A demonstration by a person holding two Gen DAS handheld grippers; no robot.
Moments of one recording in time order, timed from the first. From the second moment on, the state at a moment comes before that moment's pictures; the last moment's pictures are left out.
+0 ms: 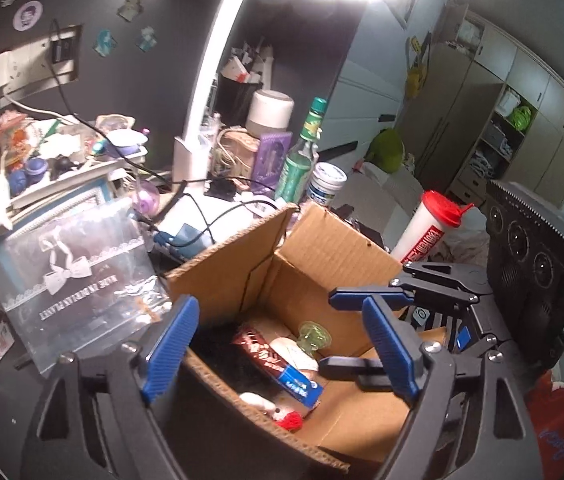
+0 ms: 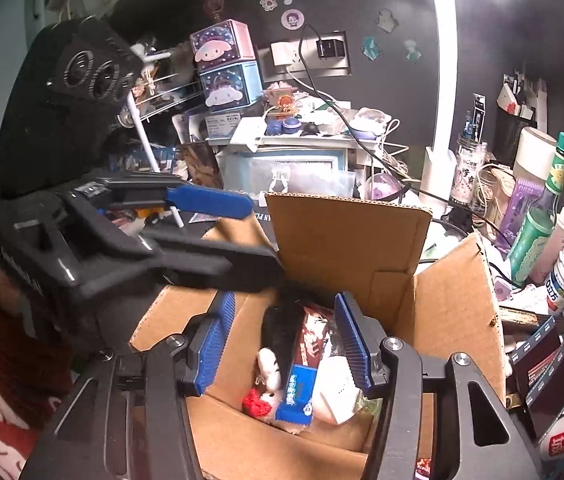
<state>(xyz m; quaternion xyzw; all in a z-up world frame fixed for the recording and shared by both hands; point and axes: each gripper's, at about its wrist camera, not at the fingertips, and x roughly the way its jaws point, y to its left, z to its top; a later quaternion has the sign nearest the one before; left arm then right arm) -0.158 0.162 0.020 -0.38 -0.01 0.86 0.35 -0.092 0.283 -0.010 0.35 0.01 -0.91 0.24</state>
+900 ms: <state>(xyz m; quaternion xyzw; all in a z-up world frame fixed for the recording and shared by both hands) -0.061 -0.095 -0.043 -0.36 -0.08 0.92 0.11 -0.071 0.043 -0.082 0.35 0.11 -0.83 0.41</state>
